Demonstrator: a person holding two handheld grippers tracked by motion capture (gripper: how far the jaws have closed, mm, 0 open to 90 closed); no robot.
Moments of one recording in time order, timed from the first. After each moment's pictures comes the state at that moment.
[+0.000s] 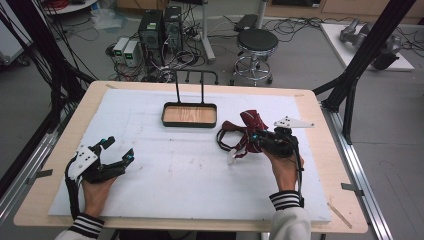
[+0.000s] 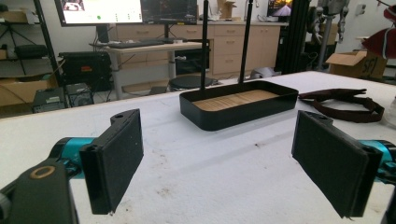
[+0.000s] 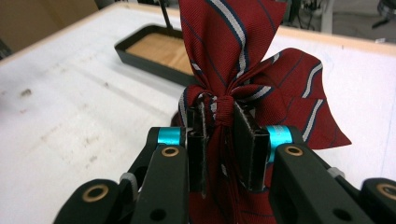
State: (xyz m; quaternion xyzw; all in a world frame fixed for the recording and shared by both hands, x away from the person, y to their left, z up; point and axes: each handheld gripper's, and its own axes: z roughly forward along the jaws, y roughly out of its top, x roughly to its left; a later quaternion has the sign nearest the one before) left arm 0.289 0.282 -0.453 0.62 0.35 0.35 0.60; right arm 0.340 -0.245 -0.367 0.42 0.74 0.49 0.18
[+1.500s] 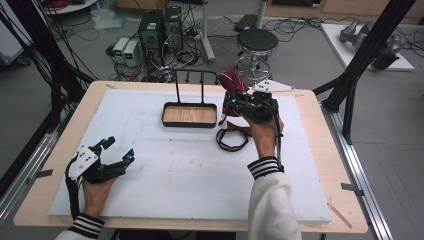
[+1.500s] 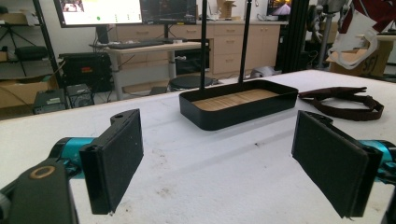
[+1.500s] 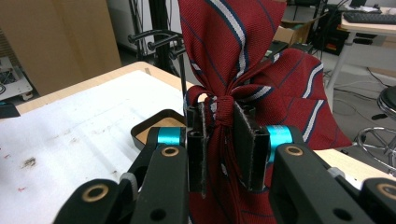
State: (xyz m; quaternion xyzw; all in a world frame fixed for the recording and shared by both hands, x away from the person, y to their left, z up) left arm 0.288 0.281 -0.453 0.63 0.35 0.35 0.60; right arm 0.393 -0.182 -0.295 0.34 0.74 0.54 0.23
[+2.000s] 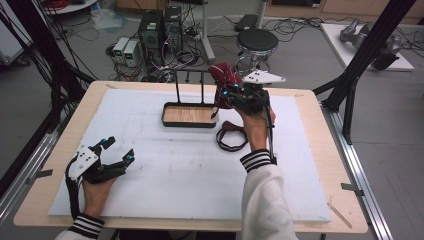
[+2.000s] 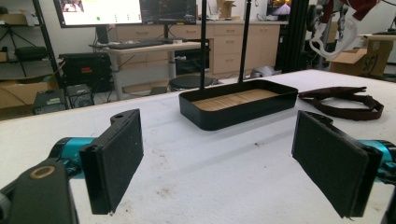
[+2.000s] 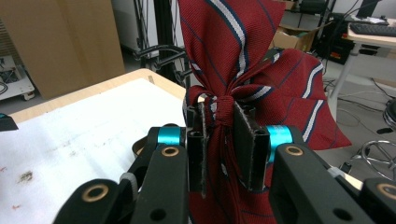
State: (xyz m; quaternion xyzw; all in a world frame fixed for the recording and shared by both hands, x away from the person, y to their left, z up) left arm 0.288 0.280 -0.453 0.63 0.35 0.35 0.60; right arm 0.409 -0.161 -0.284 0.33 0.74 0.54 0.24
